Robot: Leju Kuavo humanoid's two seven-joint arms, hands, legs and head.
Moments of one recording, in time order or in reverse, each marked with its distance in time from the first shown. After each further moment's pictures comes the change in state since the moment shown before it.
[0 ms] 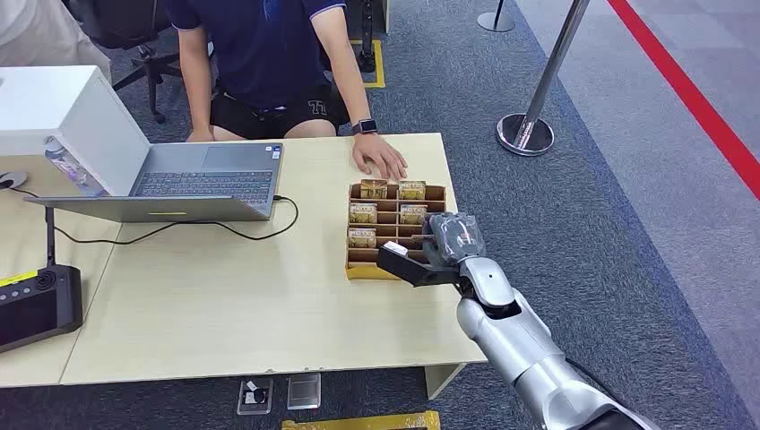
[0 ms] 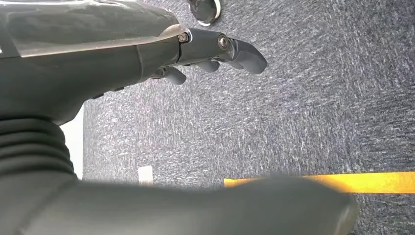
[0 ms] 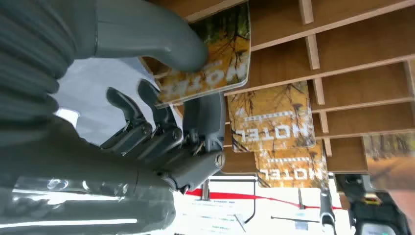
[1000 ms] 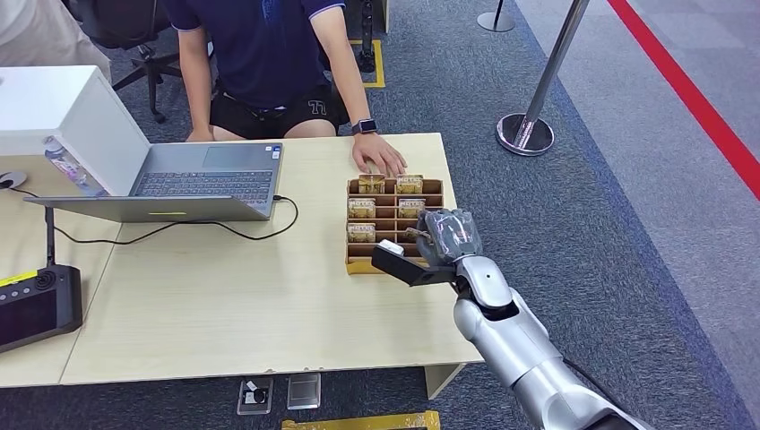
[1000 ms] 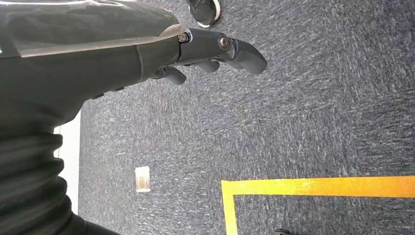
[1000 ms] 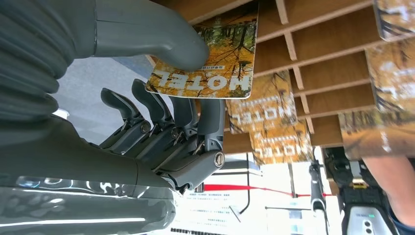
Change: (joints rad) left arm 0.001 0.000 0.023 0.000 -0.012 0.007 -0.012; right arm 0.017 0.005 -0.001 -0.070 0.006 -0.007 -0.005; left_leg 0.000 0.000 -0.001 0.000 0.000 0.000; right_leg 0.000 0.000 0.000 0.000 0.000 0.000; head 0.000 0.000
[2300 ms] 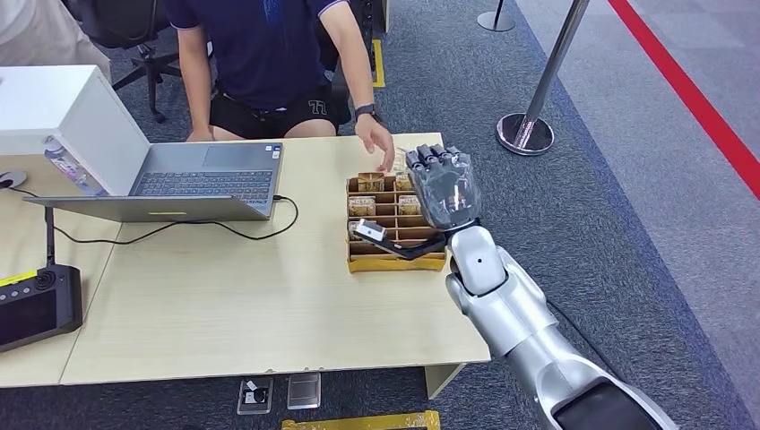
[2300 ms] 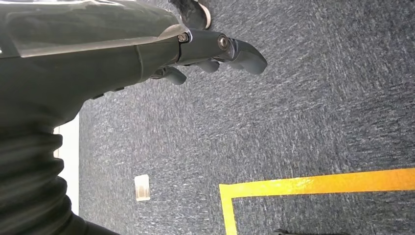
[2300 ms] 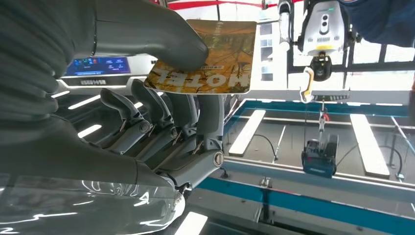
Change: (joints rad) left arm -0.039 -0.014 0.025 0.000 -0.090 -0.023 0.027; right arm -0.142 0.022 0.039 0.014 0.497 -0.490 0.059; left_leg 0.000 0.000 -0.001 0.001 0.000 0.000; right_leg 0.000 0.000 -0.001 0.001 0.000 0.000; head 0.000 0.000
